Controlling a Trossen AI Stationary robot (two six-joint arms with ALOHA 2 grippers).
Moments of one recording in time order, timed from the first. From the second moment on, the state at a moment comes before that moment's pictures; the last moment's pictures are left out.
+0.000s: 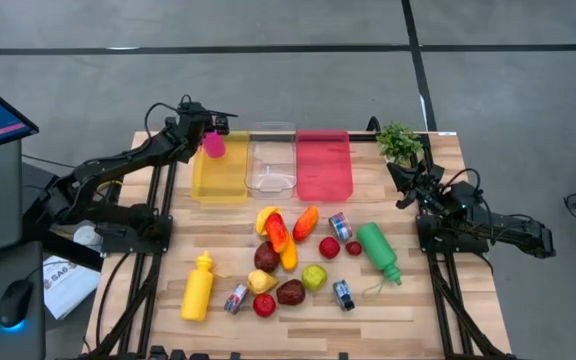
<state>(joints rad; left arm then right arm) 0.76 1.23 0.83 -0.15 -0.71 -0.43 -0.24 0.01 0.03 0.28 0.38 0.28</state>
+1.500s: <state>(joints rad) 0.74 1.19 0.74 0.25 -0.72 -0.16 -0.24 0.01 0.03 0.28 0.38 0.28</state>
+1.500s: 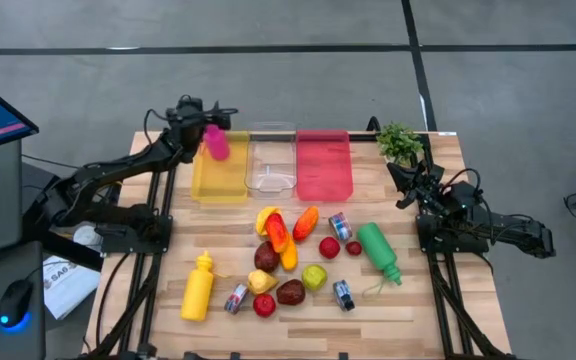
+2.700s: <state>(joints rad) 0.53 0.95 0.74 0.36 0.01 -0.16 -0.24 0.01 0.03 0.28 0.37 0.28</state>
